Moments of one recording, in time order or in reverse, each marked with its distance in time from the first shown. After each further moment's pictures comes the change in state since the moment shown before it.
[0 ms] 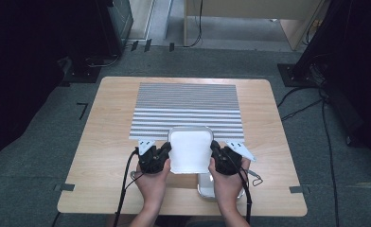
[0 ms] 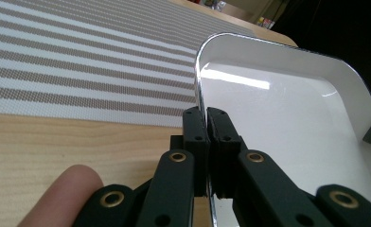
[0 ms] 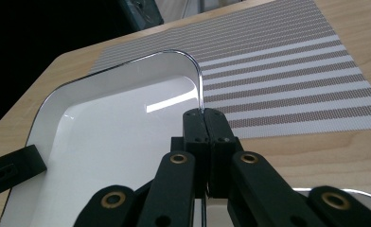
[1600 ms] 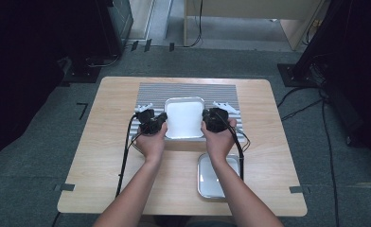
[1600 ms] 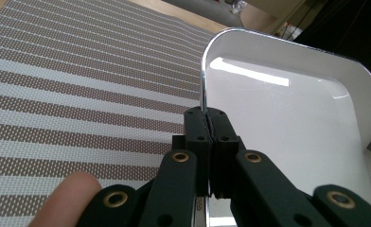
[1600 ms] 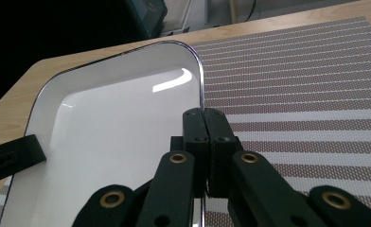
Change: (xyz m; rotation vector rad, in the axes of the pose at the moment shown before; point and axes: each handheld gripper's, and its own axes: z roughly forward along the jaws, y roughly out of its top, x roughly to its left) left arm 0.041 0.074 0.099 0.056 0.056 -0.071; right arm 0.002 0.065 0.119 0.072 0.015 -0.051
